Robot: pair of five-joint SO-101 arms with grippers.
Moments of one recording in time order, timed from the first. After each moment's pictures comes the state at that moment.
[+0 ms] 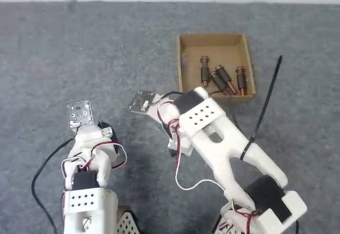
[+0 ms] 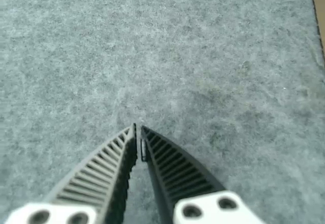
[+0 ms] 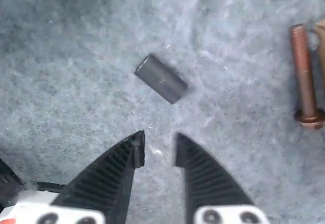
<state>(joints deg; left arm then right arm) -12.8 -78.6 97.6 37.1 11.3 -40.7 -6.6 22.5 82.8 30.5</state>
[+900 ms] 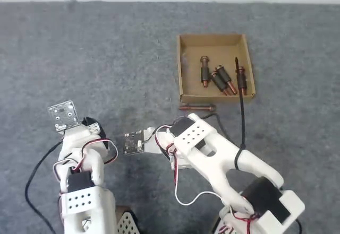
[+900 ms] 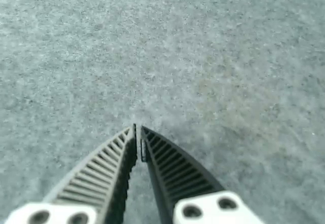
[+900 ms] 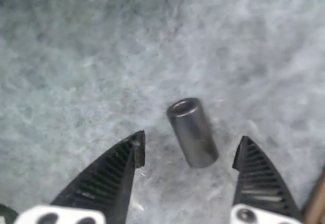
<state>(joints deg) -20.0 -78.6 97.6 31.3 11.4 -46.1 -5.6 40.7 60.0 52.9</state>
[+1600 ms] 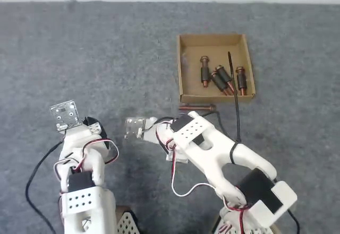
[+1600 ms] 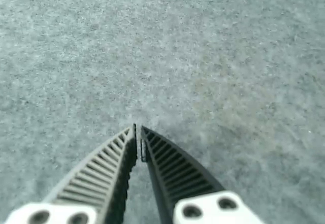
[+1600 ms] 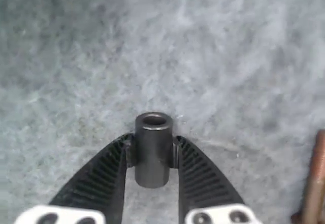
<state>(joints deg) -19.3 -78.6 97.6 31.3 11.4 -43.8 -0.3 39.6 52.0 42.0</state>
